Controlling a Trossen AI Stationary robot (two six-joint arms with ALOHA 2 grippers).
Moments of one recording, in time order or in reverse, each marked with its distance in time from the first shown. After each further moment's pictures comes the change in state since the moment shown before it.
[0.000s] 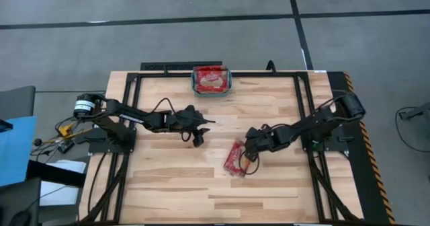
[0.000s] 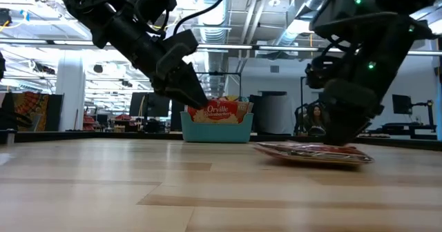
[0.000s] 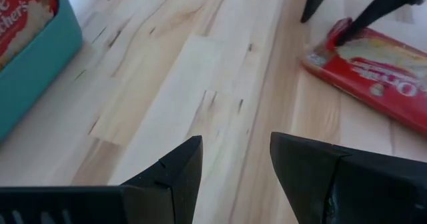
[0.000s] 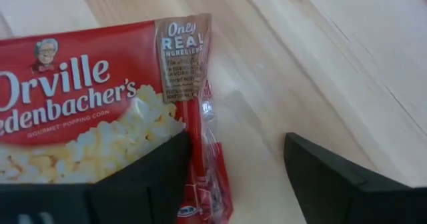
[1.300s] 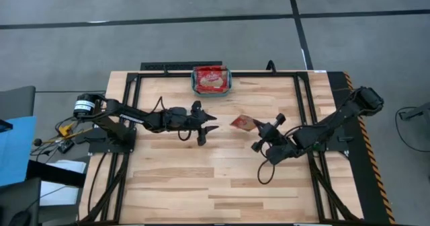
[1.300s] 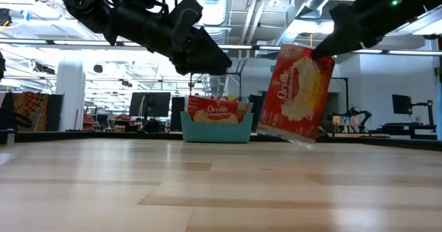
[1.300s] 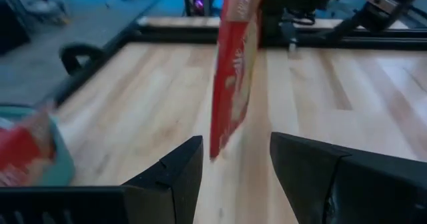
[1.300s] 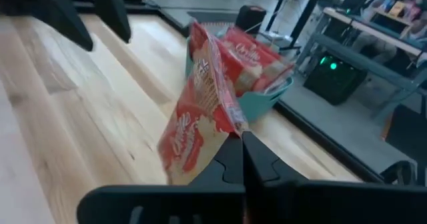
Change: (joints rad) left arm -0.002 0.001 0.000 0.342 0.057 0.177; right arm 0.225 -0.346 -0.011 0.052 0.899 -0.274
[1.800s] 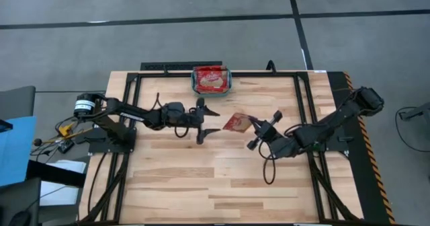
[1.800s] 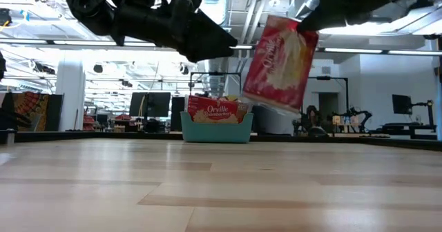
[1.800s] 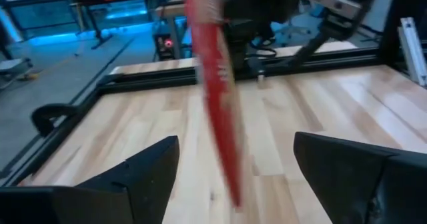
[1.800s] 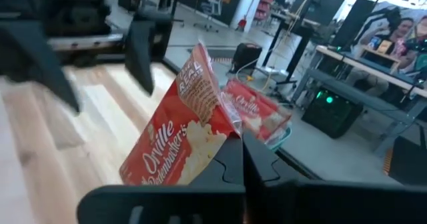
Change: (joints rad) left arm 0.049 0.000 0.000 0.129 0.183 0.120; right arm -0.030 -0.002 0.001 0.429 0.049 -0.410
